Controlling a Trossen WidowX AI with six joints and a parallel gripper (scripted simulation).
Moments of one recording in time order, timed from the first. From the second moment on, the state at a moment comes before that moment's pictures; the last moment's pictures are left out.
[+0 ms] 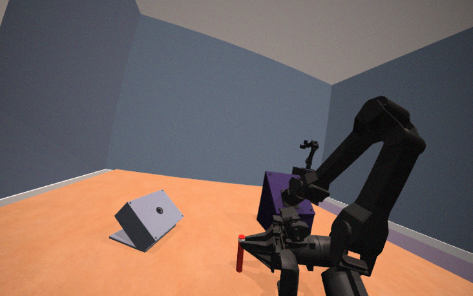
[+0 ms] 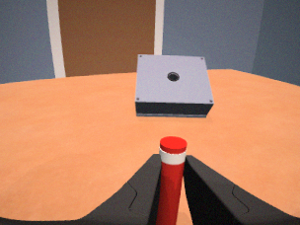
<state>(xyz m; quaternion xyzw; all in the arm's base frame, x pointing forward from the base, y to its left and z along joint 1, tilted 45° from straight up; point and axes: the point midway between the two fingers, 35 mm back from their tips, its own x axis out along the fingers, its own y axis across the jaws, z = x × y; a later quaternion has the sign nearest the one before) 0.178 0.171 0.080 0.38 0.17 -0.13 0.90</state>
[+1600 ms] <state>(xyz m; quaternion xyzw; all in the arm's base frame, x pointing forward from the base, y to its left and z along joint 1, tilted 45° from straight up) 0.175 0.172 0.080 0.38 0.16 -0.14 0.90</state>
